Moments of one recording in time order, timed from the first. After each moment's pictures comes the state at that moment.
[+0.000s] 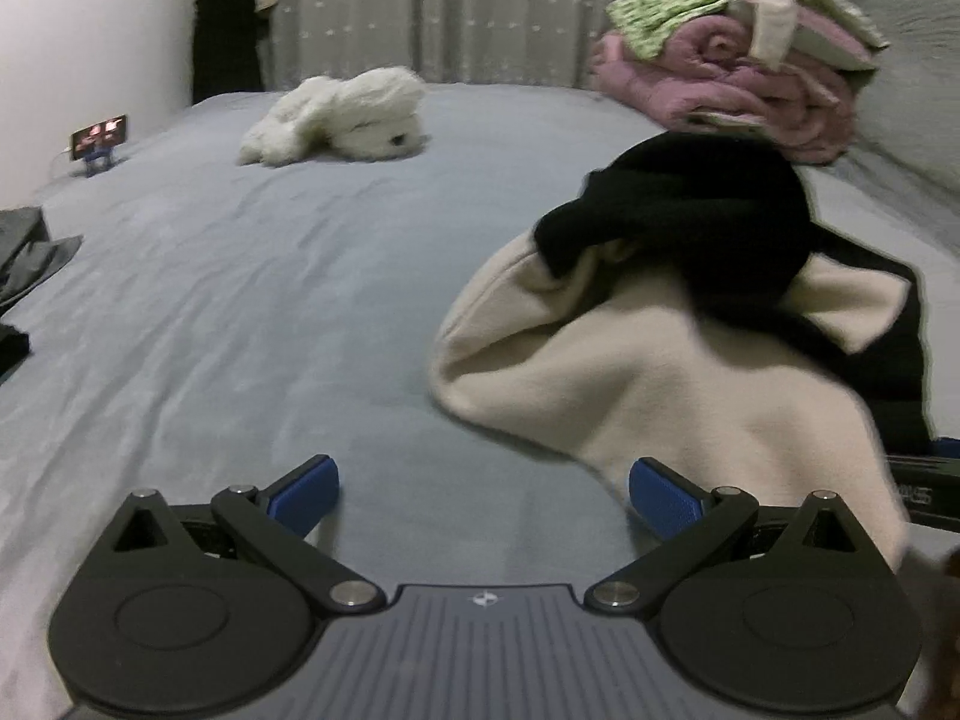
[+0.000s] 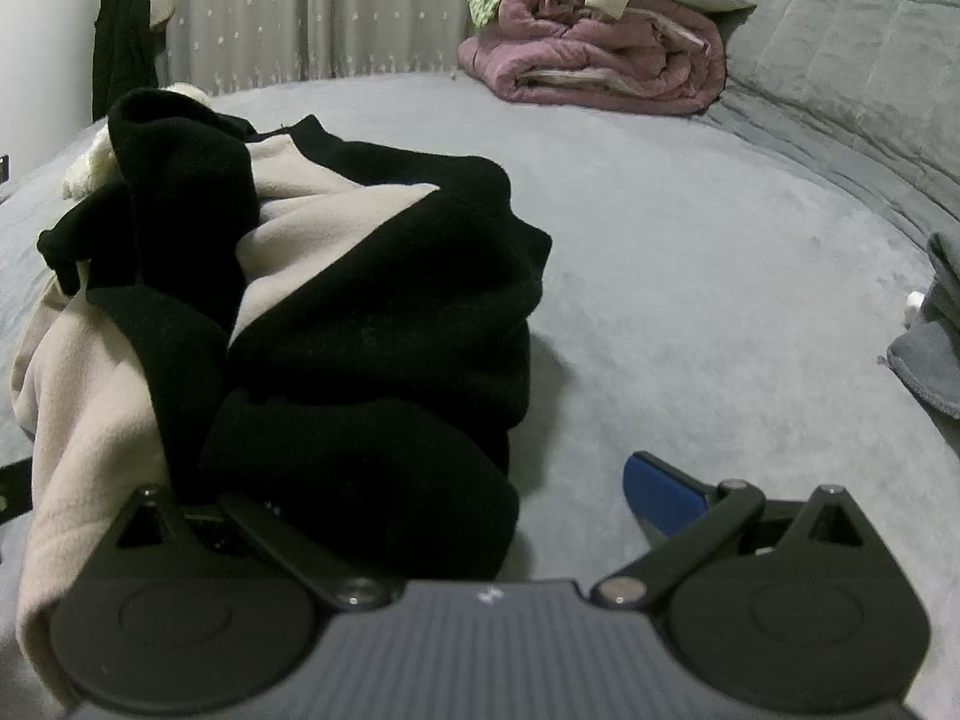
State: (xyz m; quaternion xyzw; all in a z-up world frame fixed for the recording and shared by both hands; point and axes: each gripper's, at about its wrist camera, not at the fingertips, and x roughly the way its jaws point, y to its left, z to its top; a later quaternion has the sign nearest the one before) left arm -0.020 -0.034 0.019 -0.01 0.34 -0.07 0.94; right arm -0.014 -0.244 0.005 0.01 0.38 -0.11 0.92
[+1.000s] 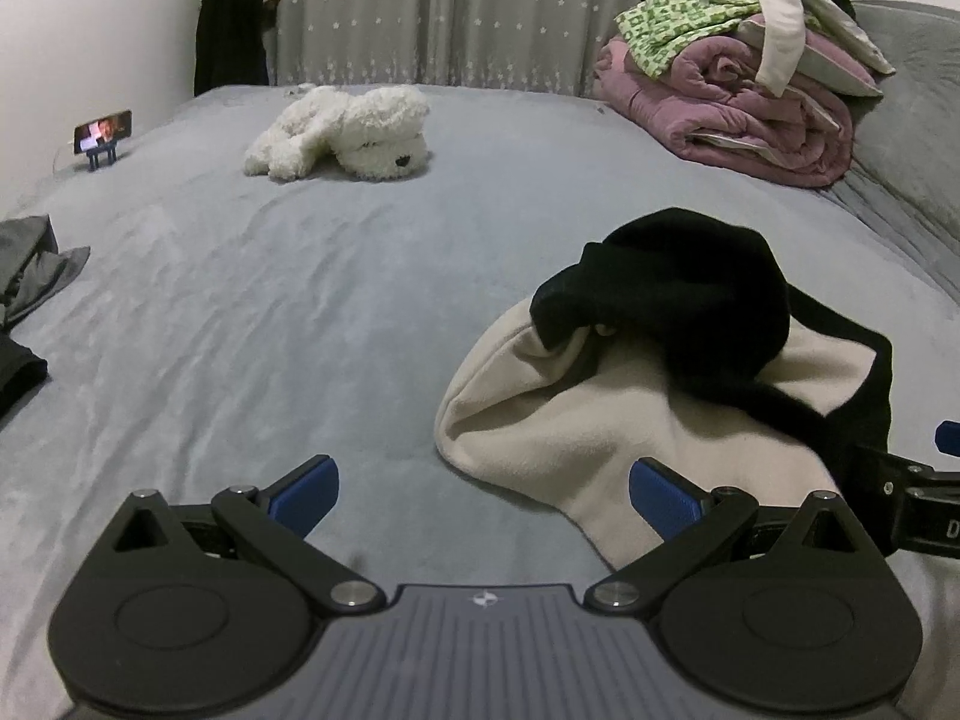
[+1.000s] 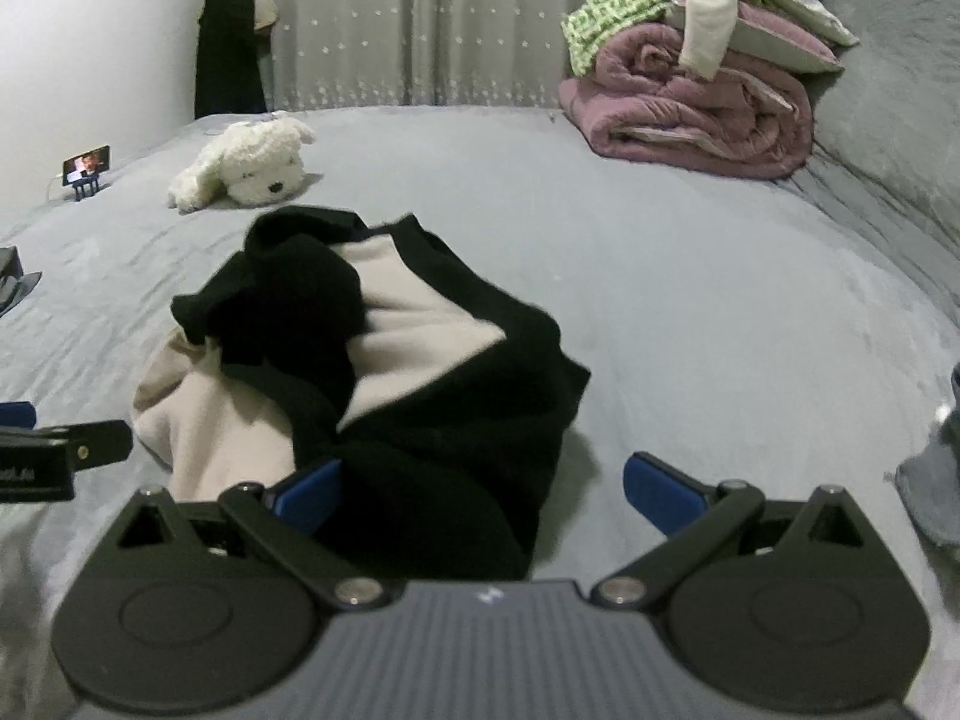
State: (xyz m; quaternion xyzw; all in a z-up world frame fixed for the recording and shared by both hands) left arm -0.004 -0.026 0.056 -0.03 0.36 -0.06 0.93; right arm -0.031 -0.257 0.068 -0.01 0.34 0.00 0.94
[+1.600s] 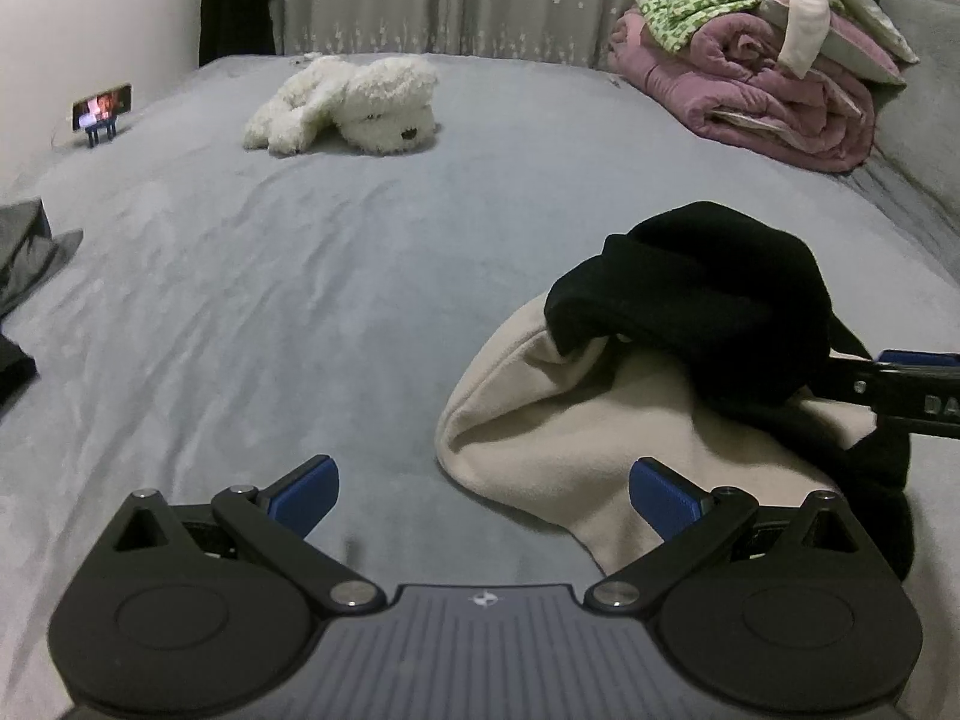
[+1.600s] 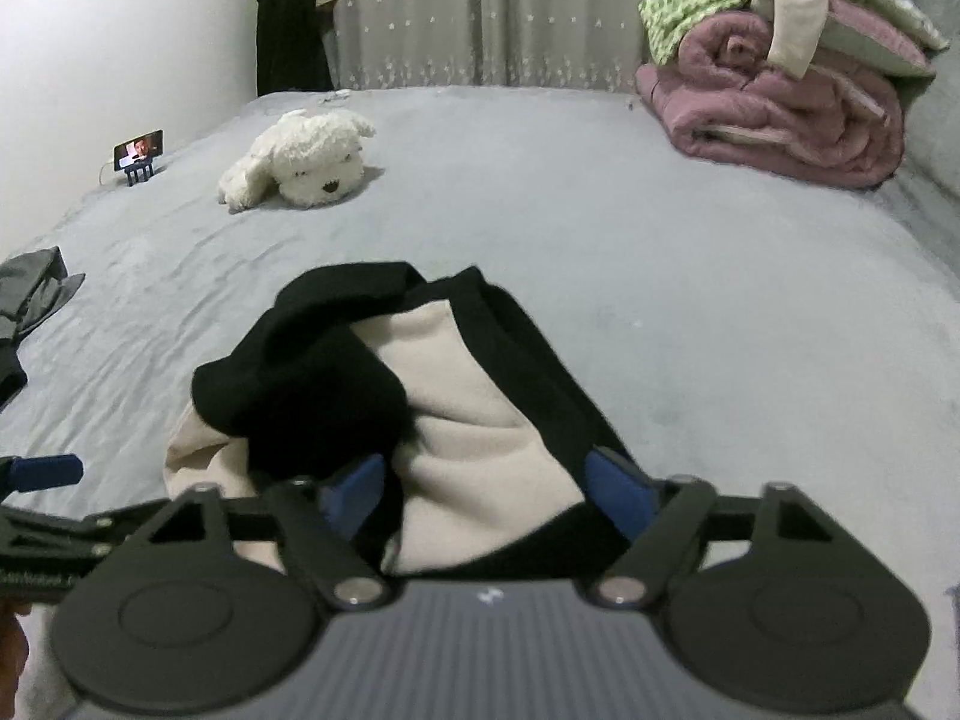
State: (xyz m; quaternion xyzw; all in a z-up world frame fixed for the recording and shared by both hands) left arm 0.021 -0.033 0.050 -0.02 0.39 -0.04 0.92; right arm 0.043 -0.248 0.072 0.00 0.38 0.07 0.92
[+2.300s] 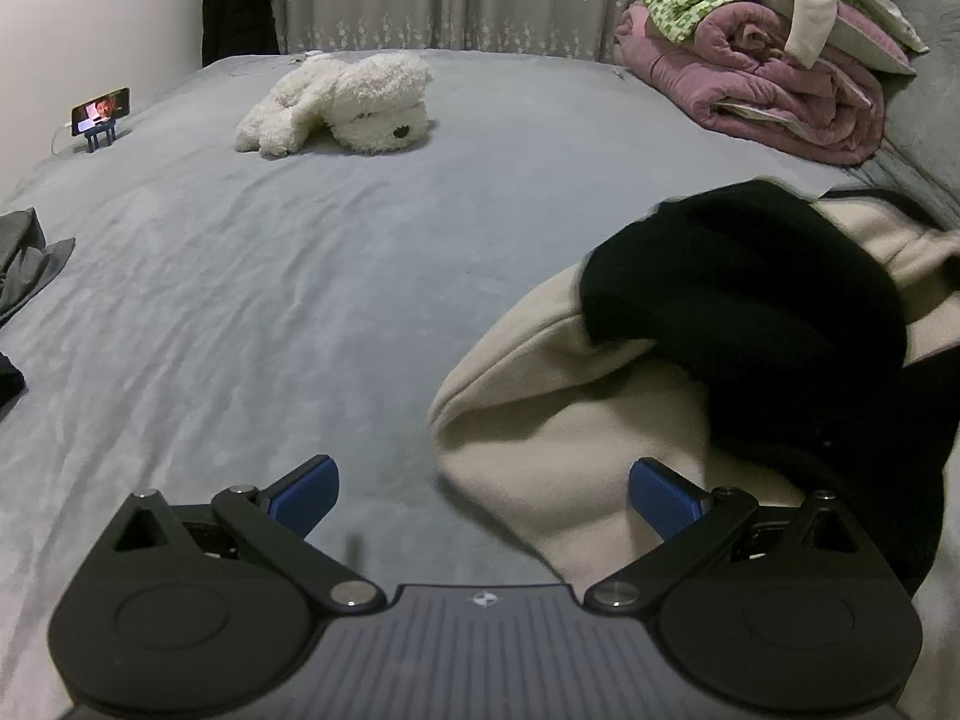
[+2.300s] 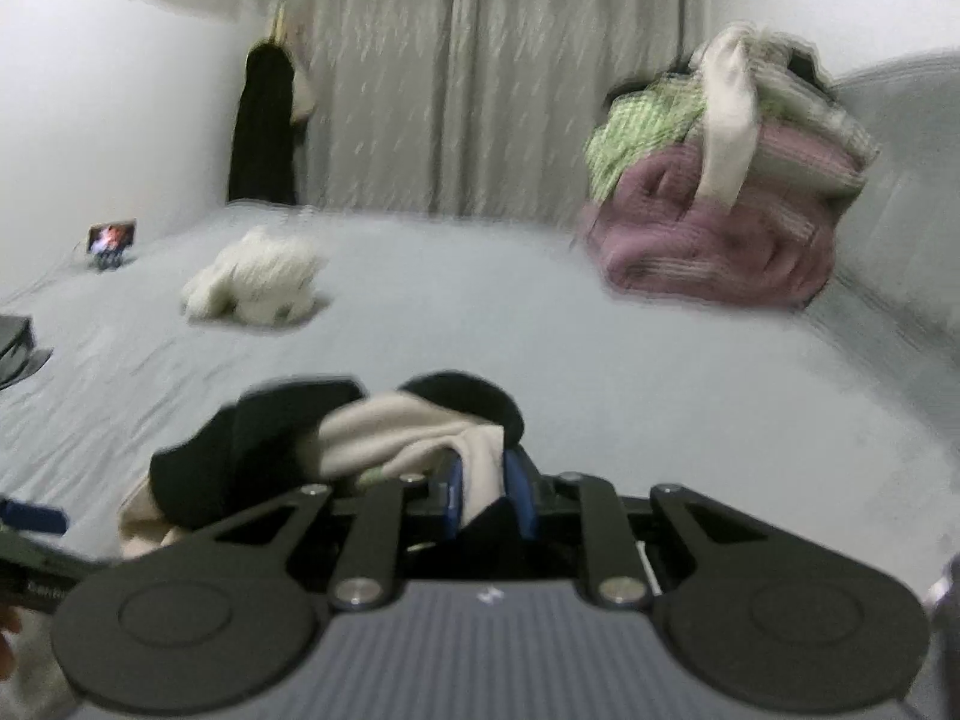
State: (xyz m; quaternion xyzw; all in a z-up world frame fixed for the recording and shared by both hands) left arm 0.035 -0.048 0.048 -0.02 0.40 -0.03 0.92; right arm -0.002 -0.275 0.115 -0.04 0.20 0.01 0.98
